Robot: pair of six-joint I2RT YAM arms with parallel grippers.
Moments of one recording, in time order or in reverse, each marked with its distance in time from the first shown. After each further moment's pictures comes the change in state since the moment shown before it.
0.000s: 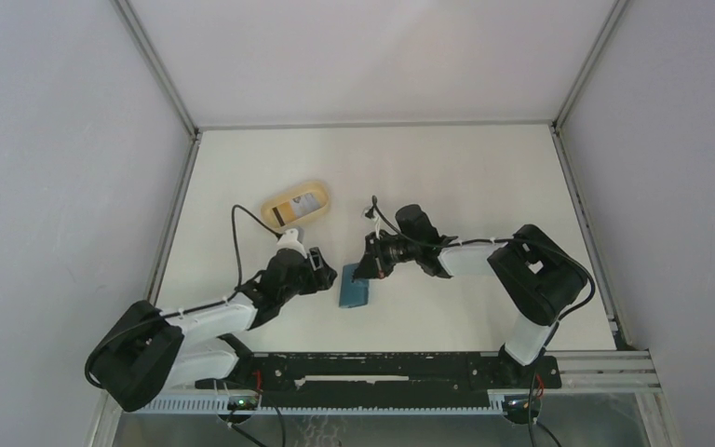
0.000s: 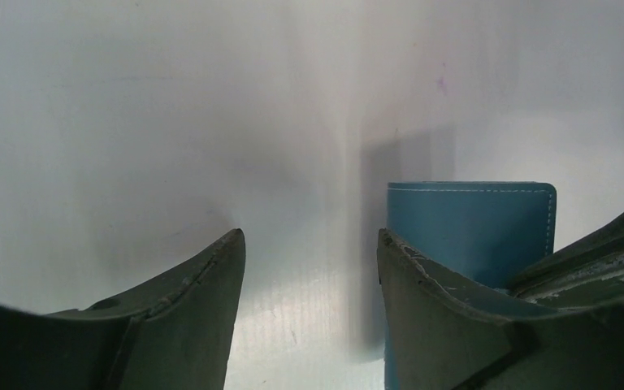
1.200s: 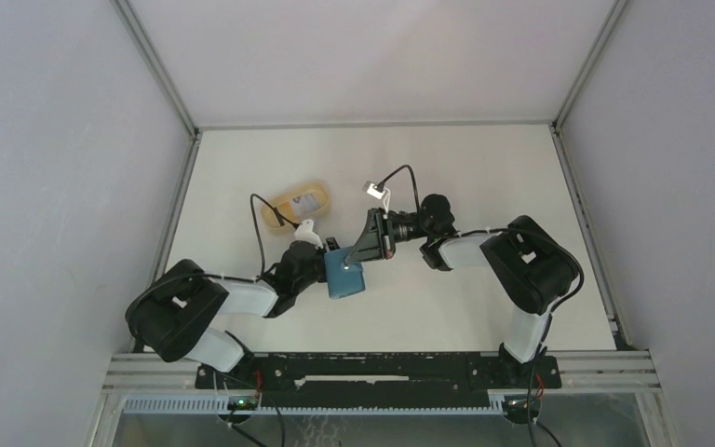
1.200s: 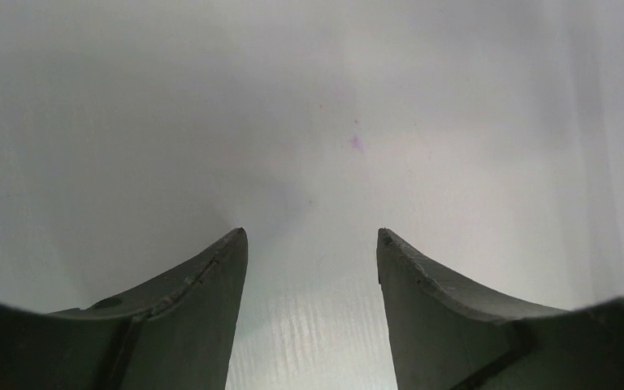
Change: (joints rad) left arm -0.022 0.338 0.060 0.414 0.075 -0.010; right arm -0.069 0.083 0.028 0.859 -0.428 0.628
